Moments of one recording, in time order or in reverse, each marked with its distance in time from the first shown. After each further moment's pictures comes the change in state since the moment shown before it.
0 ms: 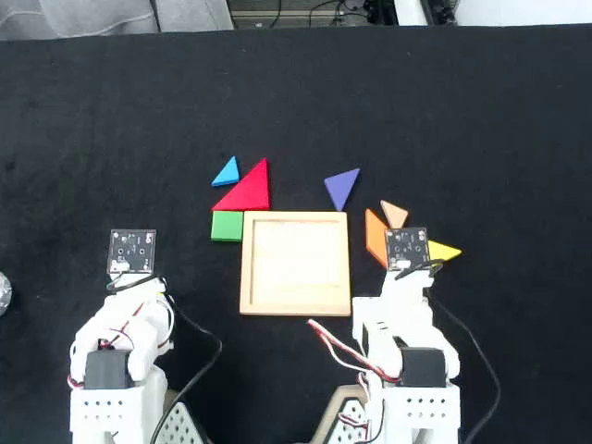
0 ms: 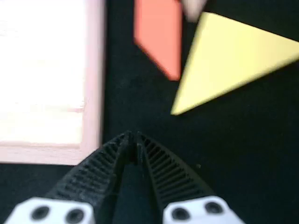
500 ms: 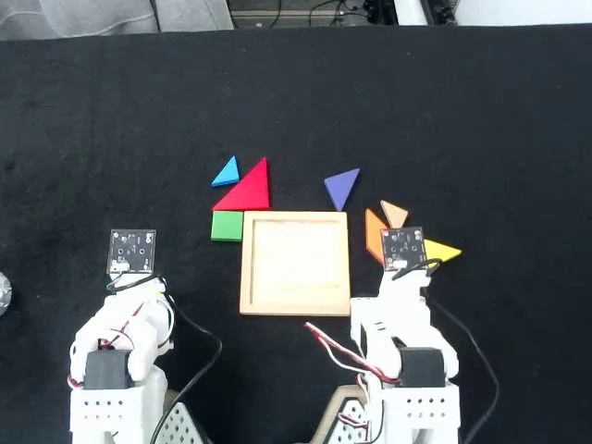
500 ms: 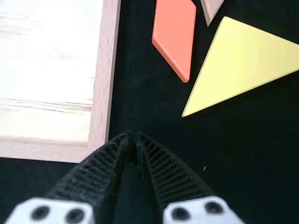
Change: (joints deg) left arm 0.0 0.0 0.0 0.0 0.0; right arm -1.2 0.0 0.0 0.0 0.0
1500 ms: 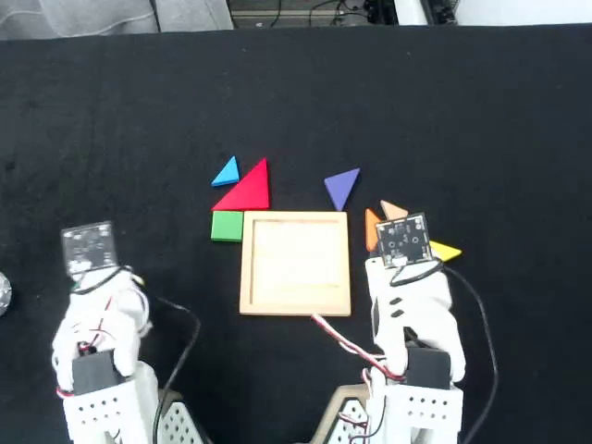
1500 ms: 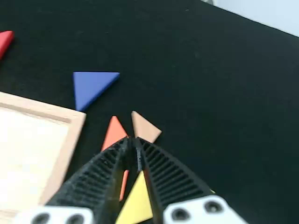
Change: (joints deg) left arm -14.0 0.0 0.0 -10.6 -0.2; right arm 7.9 0.0 -0.2 -29.2 21.8
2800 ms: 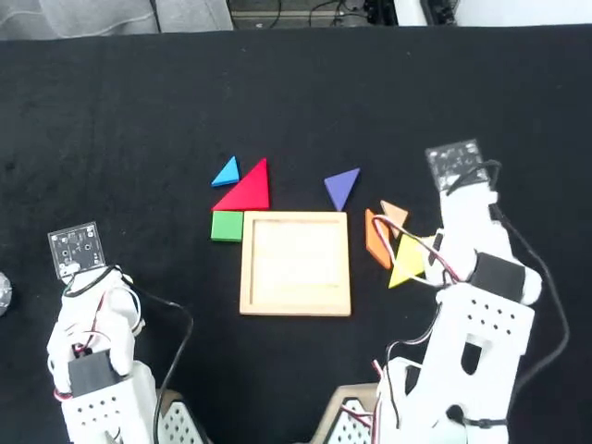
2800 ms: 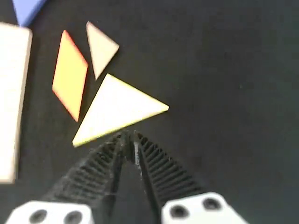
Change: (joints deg) left arm -2.8 0.0 0.0 -0.7 0.0; right arm 12.2 54.6 -45.8 19.2 4.4
